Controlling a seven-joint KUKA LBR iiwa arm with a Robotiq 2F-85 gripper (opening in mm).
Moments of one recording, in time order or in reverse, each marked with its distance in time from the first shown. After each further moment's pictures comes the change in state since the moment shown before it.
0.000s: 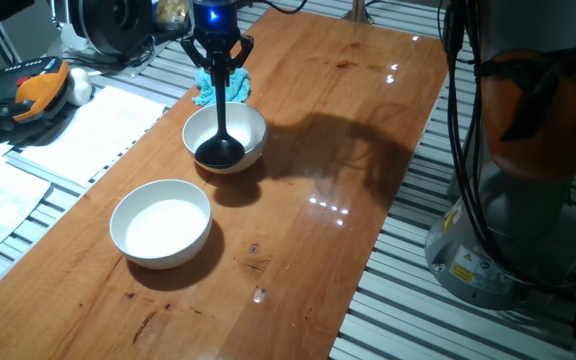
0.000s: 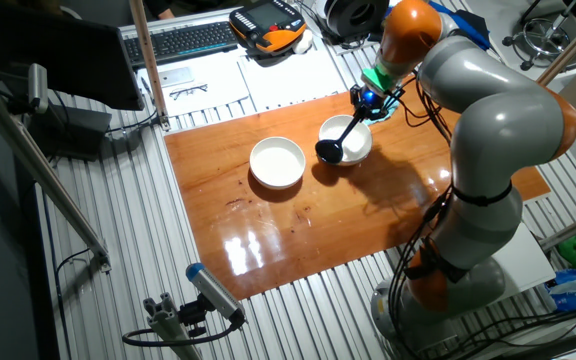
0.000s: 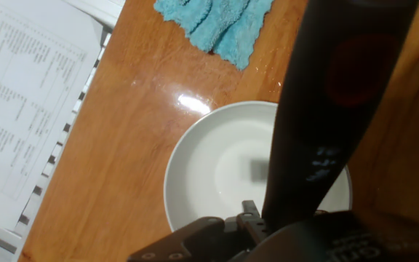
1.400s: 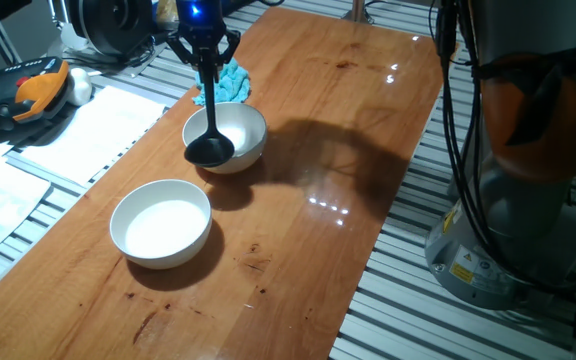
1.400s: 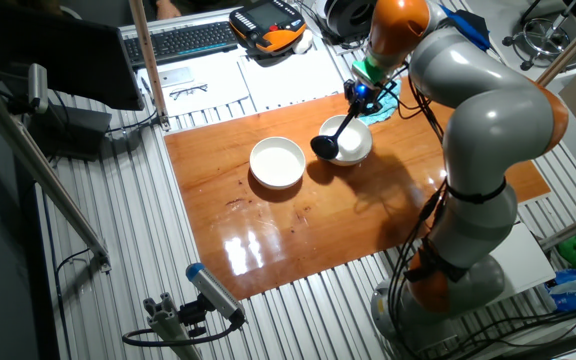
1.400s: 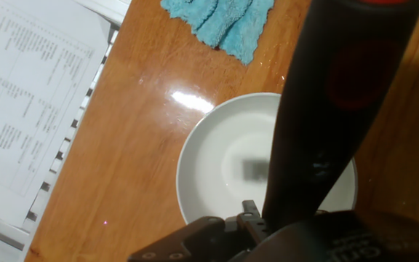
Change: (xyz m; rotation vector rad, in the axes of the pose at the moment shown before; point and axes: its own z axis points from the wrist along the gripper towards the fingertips) arm 0.009 0.019 -0.010 0.048 -0.004 0.039
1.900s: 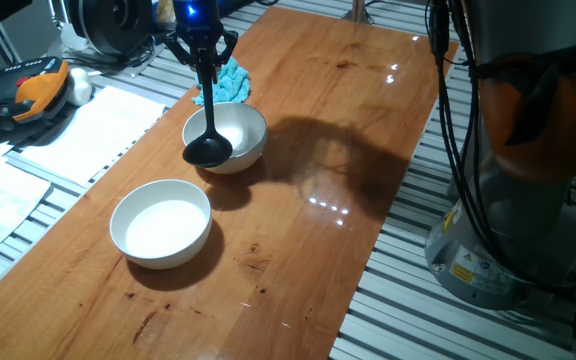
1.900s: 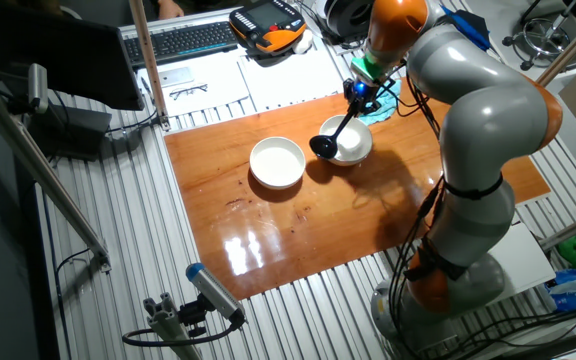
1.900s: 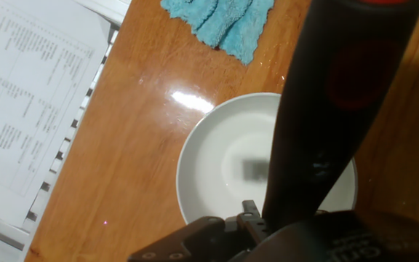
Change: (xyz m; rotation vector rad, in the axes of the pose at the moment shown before) arm -0.002 0.003 0.003 0.015 -0.002 0.005
